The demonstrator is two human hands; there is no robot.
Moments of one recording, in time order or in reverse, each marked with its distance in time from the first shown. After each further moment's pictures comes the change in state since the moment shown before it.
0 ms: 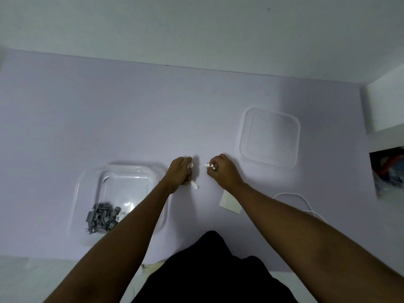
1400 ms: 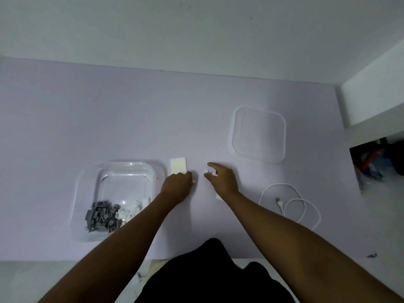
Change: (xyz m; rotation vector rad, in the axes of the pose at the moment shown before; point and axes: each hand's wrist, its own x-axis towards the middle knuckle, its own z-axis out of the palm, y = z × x) left_hand -0.022 -0.038 0.007 1.493 0.067 0.504; right_hand -0.047 -0.009 0.001 0.071 0.132 0.260
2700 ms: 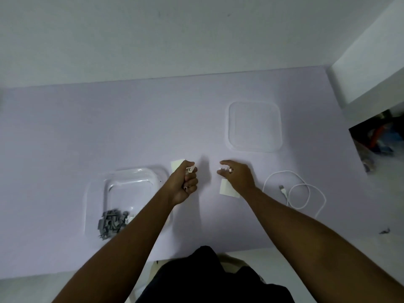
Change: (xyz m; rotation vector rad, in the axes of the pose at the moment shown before) left_hand -0.026 0.020 -0.052 -1.957 -0.408 -0.541; right_hand -0.014 0.042 -0.022 0.101 0.065 -0.044
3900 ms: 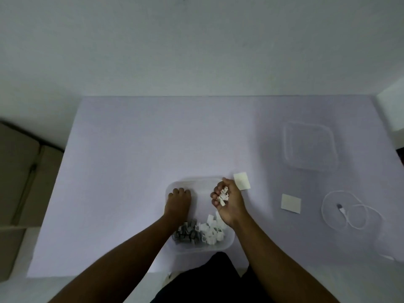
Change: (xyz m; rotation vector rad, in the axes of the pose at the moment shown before) left_hand -0.063 0.053 -0.236 2.214 0.505 0.382; right_hand -0.075 -0.242 0.177 1.316 -0.164 0.606
